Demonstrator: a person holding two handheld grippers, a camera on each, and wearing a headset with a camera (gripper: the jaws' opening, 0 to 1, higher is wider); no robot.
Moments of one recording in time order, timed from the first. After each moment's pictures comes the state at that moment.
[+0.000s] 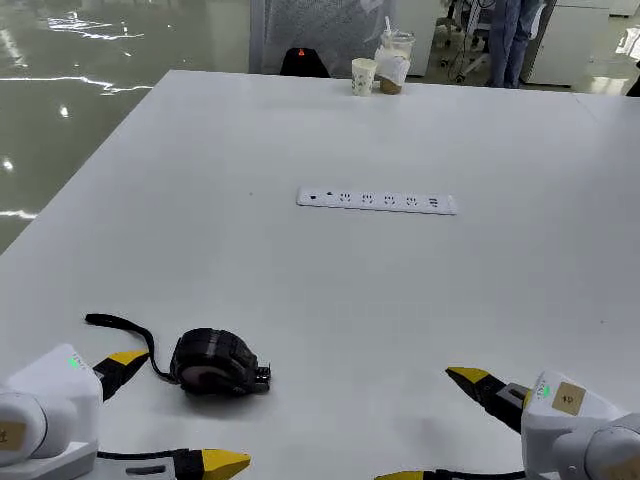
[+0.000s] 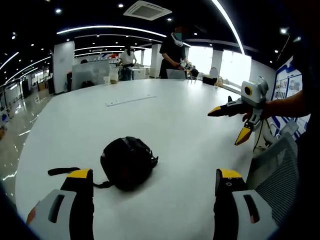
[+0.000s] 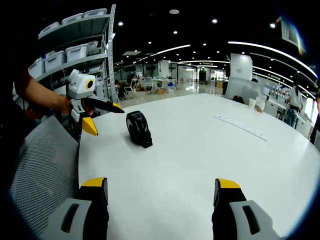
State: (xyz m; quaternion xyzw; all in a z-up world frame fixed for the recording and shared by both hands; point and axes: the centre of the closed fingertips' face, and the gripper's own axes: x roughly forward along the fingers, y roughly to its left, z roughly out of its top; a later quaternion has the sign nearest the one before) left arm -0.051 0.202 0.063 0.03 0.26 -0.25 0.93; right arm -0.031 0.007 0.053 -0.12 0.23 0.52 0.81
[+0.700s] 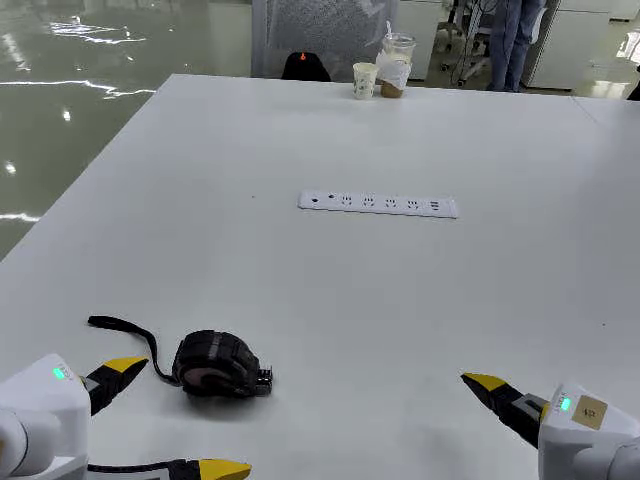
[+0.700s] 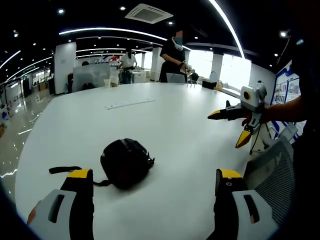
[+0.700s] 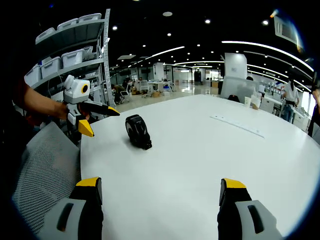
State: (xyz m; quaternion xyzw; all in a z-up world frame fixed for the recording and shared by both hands) left arm -0.062 0.203 0.074 0.02 0.25 -0.25 0.93; right arm -0.037 -0.001 0.059 -0.10 0.23 0.51 0.83
